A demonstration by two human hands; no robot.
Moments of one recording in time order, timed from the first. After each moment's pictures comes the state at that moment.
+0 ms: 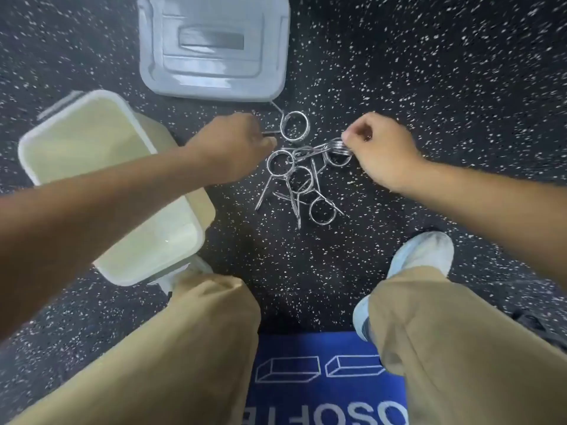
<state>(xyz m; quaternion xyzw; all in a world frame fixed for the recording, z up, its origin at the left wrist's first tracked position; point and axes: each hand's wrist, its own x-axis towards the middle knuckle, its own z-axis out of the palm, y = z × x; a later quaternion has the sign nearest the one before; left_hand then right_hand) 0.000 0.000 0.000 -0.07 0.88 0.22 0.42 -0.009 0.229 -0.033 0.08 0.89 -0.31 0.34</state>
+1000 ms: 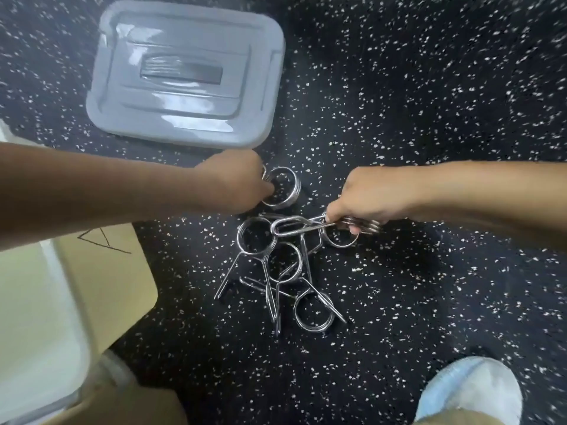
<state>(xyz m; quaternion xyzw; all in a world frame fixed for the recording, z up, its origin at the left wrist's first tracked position) -0.055 0.023 -0.151 -0.05 0.91 0.12 0.40 -0.080 0.225 -0.128 -0.05 0.79 -0.18 0.59</state>
